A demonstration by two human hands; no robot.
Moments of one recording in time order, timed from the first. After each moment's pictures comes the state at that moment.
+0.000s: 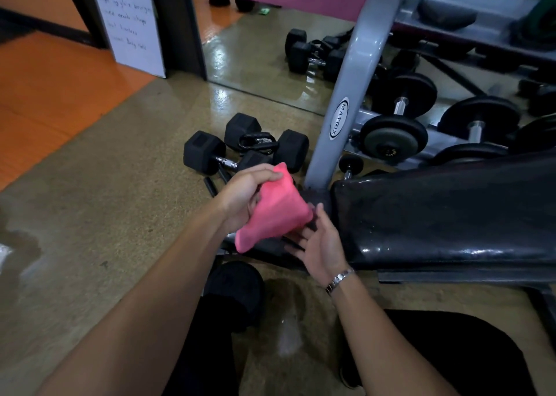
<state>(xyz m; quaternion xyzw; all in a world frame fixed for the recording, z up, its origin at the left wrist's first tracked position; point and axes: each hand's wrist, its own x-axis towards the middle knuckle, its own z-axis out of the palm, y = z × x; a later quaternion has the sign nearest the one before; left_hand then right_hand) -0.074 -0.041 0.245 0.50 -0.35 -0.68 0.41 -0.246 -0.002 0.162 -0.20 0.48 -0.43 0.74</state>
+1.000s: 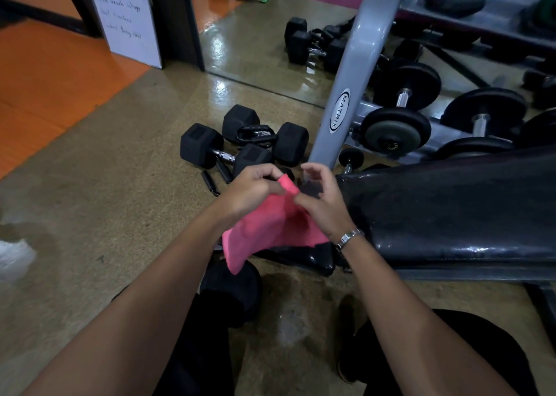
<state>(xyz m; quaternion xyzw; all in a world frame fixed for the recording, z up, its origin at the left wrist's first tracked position) -0.083 -0.045 0.238 0.56 -0.52 -0.55 0.34 -0.256 -0.052 0.189 -0.60 0.53 -0.41 0.44</state>
